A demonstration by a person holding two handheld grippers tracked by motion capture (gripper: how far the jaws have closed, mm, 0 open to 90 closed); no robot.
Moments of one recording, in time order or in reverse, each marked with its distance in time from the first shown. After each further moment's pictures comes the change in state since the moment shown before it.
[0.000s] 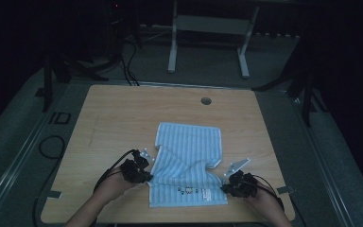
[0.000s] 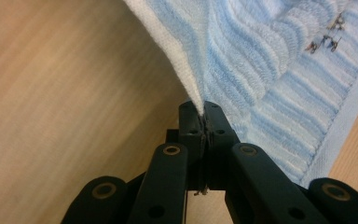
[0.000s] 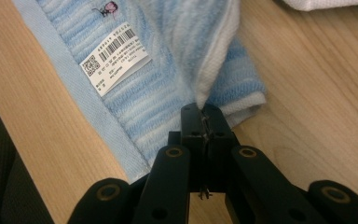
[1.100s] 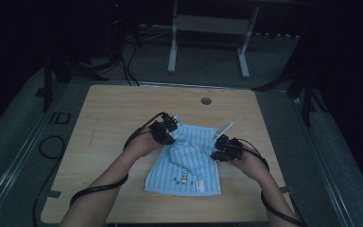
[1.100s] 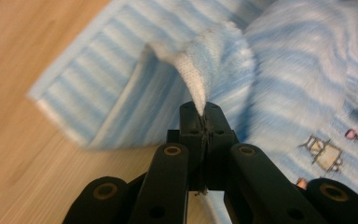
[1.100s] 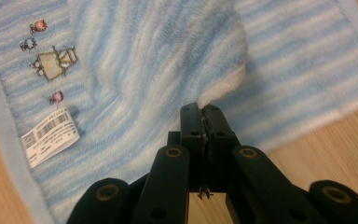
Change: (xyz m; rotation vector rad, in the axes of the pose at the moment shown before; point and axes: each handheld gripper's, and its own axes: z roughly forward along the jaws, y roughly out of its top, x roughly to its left) left arm 0.025 0.137 -0.012 0.021 0.137 0.129; right arm -0.052 0.099 -0.007 0.027 -0.057 -0.081
